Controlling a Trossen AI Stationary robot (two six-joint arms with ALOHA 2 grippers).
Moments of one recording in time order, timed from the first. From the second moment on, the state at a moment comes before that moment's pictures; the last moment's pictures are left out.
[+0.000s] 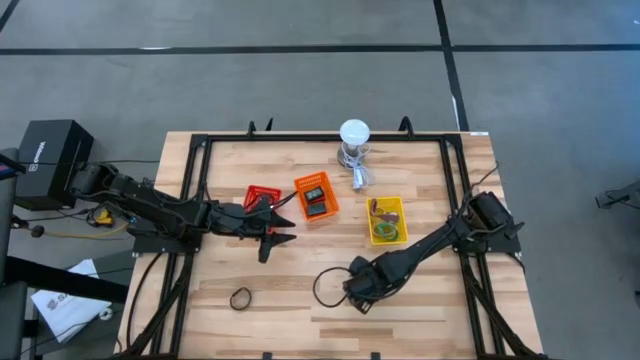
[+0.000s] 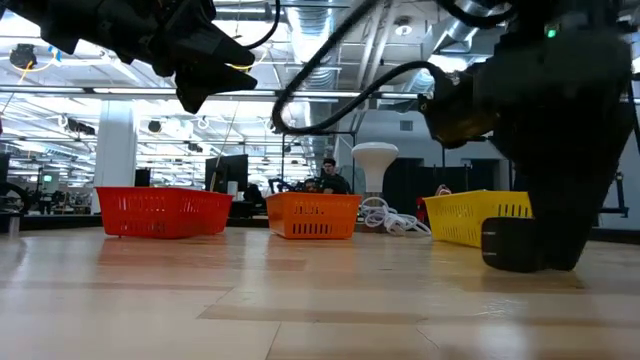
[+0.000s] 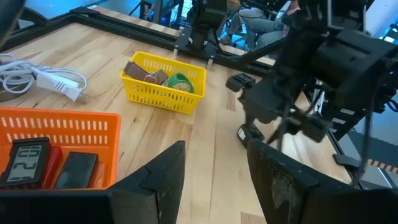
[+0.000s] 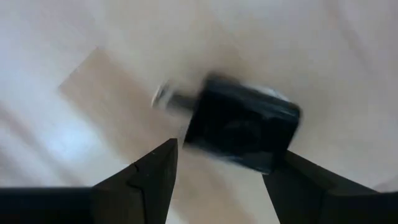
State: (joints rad) left arm -0.21 1.14 0.47 0.38 -0.24 -0.34; right arm 0.49 1.95 1.25 -0.77 -0.02 1.14
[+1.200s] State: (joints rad) left arm -0.21 1.14 0.47 0.39 -0.24 -0.34; right arm 0.45 2.04 1.52 -1.00 0.00 0.95
